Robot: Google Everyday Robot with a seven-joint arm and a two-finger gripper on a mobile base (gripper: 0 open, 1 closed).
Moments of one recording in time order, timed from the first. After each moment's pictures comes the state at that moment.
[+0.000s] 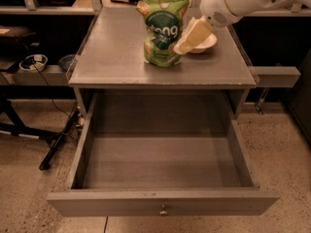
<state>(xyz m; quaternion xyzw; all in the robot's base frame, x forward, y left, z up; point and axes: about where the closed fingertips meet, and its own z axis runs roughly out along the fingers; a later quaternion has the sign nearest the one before) 0.670 -0.087 1.013 -0.56 0.68 -0.01 0.48</state>
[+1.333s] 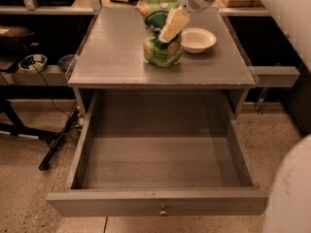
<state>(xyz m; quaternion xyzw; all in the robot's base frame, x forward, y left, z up) 0.749 -0.049 1.004 -0.59 0.67 -0.03 0.45</state>
